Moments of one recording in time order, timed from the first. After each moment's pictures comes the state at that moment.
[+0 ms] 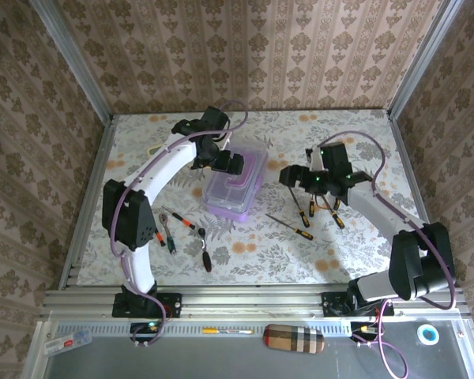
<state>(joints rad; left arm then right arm) -0.57 1.90 1.76 -1.05 0.10 -0.21 0.22 1.41 0.89 -0.31 -0.47 0.51</state>
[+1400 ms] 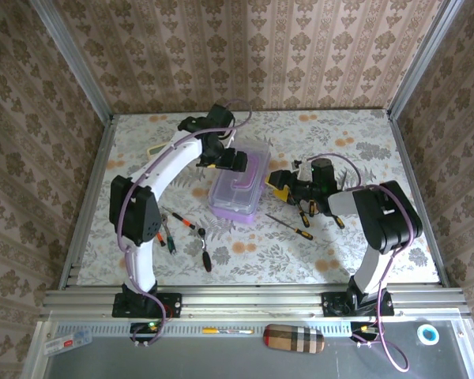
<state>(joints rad) -0.58 1.97 1.84 -1.07 0.12 -0.25 0.23 1.80 0.71 0.58 -0.81 0.98</state>
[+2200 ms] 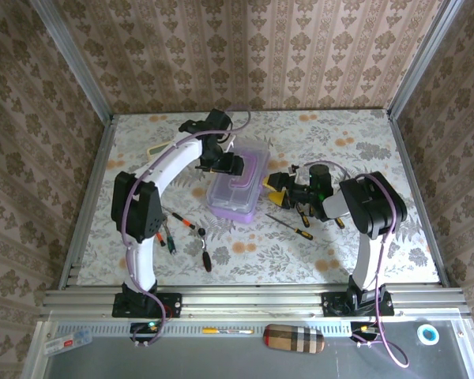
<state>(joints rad) -0.54 2.00 1.79 -1.03 0.21 -0.22 0.24 1.97 0.69 0.90 -0.88 1.20</state>
